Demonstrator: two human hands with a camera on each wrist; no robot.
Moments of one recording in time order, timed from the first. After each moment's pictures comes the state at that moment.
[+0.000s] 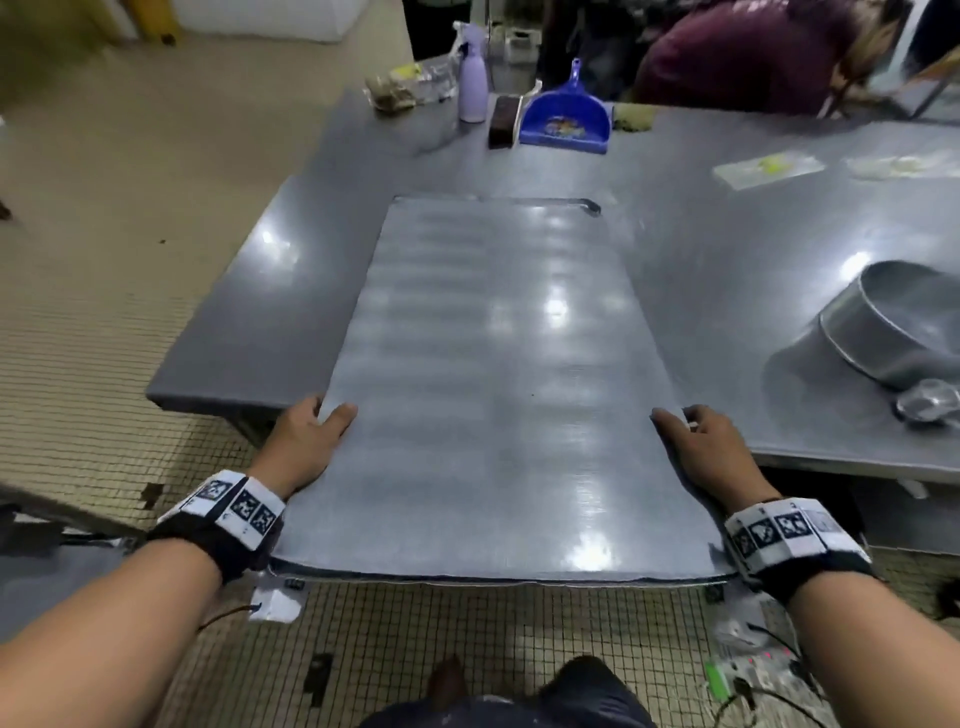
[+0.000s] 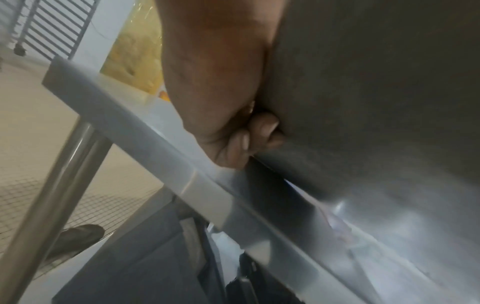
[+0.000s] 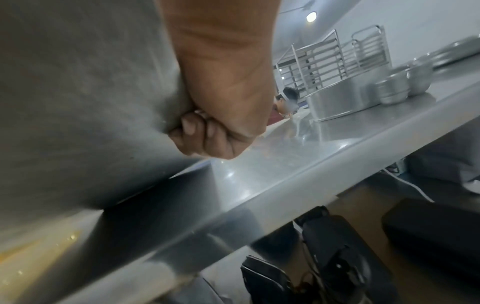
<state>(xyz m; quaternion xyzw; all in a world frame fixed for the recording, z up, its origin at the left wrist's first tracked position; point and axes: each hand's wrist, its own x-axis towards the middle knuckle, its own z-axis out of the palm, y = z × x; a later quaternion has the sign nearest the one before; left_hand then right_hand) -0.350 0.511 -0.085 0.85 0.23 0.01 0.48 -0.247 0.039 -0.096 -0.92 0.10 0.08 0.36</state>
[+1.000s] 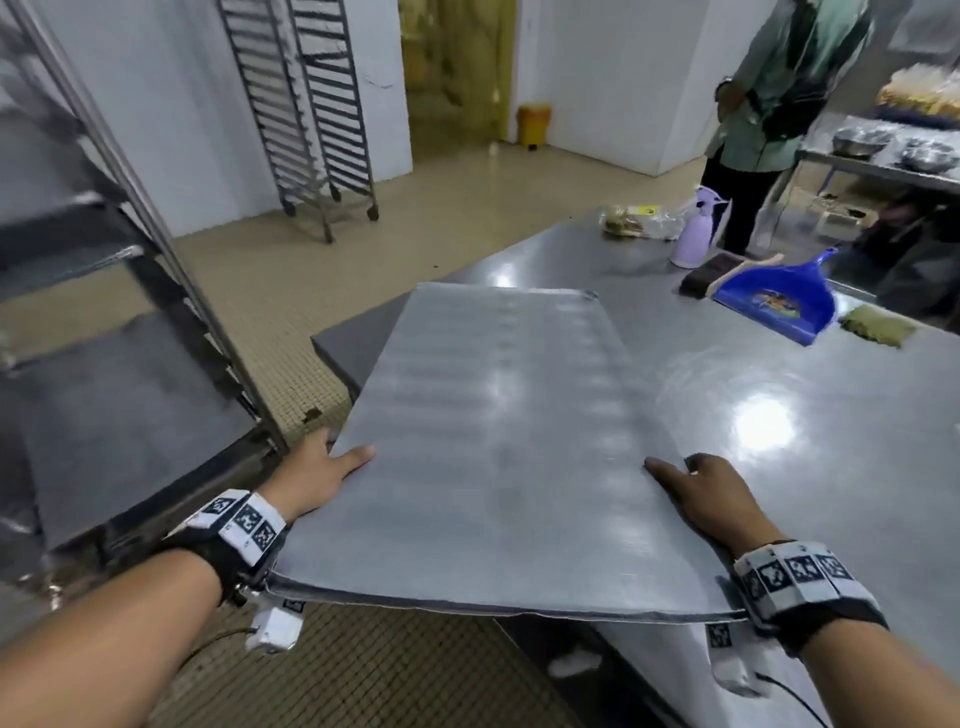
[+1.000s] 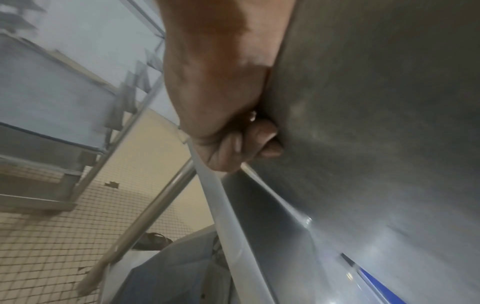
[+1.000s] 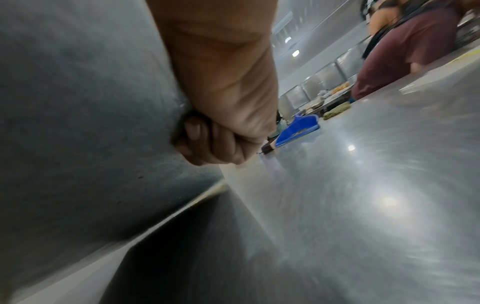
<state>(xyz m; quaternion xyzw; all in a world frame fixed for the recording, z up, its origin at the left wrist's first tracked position) -0.392 0.358 -0.042 0.72 0.49 0.17 0.46 -0.020 0.051 -0.033 -0.89 -0.27 0.18 0.31</state>
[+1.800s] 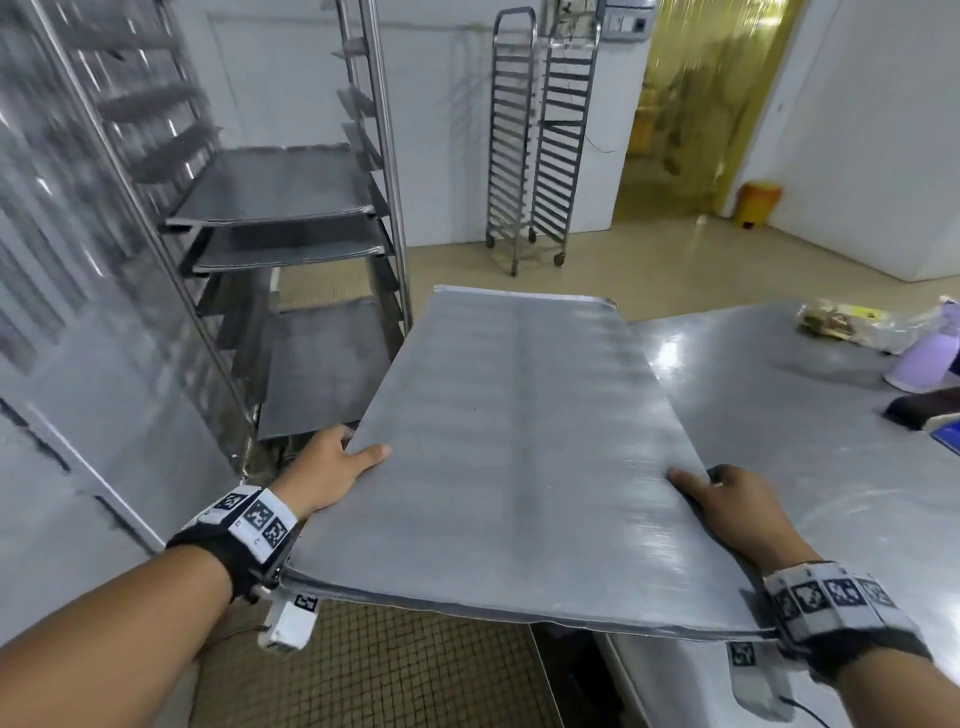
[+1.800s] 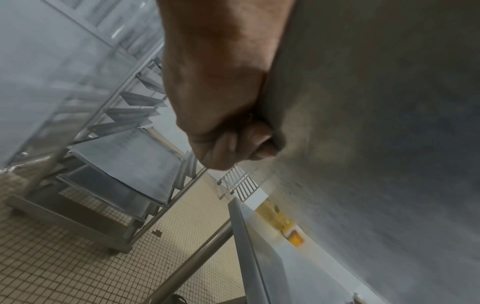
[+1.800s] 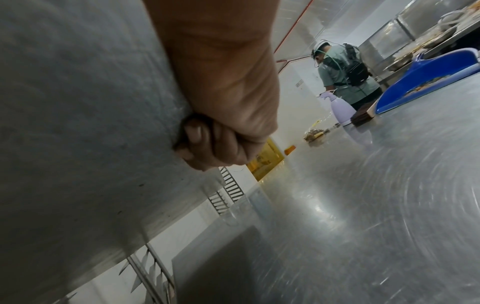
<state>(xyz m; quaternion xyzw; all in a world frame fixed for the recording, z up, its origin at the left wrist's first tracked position) -0.511 0.271 0.010 0.61 0.61 0.32 0.38 -0.049 0.151 0.024 -0.79 -0.49 0.19 0.30</state>
